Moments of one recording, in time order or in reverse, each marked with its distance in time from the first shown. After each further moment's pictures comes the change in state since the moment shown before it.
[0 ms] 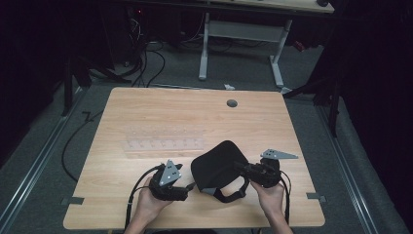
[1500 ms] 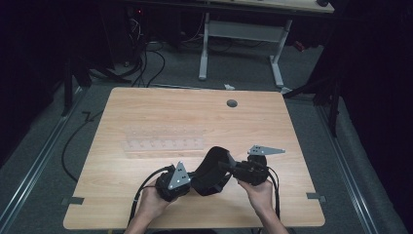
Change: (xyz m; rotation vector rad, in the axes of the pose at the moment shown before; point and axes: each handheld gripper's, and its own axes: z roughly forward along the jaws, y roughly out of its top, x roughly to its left) left arm -0.020 0.004 0.001 0.075 -0.112 0.124; right arm 0.027 0.018 0.019 0.009 0.154 -0.022
